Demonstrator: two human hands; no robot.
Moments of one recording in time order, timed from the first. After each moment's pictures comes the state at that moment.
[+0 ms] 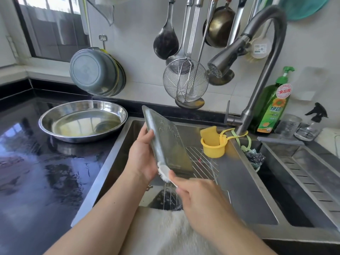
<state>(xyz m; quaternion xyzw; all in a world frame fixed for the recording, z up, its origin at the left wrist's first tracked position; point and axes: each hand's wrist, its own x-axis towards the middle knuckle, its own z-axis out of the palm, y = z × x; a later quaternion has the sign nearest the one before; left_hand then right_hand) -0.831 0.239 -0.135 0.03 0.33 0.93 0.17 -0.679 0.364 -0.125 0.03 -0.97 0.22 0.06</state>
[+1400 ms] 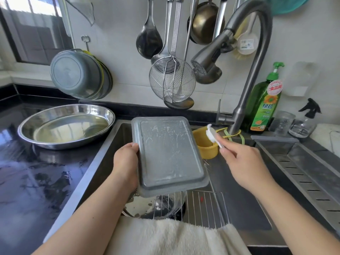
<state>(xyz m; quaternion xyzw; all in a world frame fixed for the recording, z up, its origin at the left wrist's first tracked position) -0.837 0.244 -0.150 -0.10 0.60 0.79 0.07 -0.722 0.502 -0.109 -0.06 -0.94 0.24 0.24</state>
